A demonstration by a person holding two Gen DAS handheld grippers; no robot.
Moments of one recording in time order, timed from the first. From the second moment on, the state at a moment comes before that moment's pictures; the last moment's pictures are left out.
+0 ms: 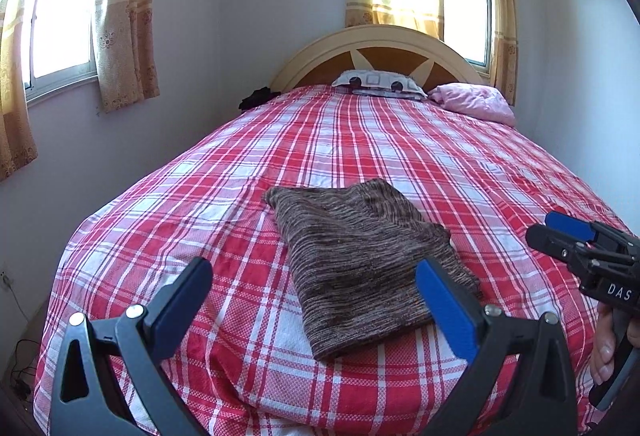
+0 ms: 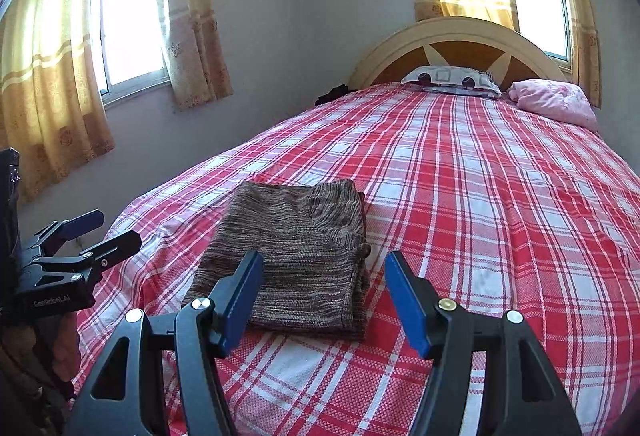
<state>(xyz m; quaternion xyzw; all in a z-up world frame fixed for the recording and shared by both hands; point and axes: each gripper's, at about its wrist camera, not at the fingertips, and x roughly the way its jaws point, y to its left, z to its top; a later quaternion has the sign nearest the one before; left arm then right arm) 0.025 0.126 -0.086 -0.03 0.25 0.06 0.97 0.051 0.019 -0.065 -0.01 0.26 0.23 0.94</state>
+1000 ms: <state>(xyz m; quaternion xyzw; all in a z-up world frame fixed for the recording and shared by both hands) 0.024 0.125 -0.083 -0.02 0.25 0.05 0.97 0.048 0.019 -0.062 0.00 0.25 0.23 0.94</state>
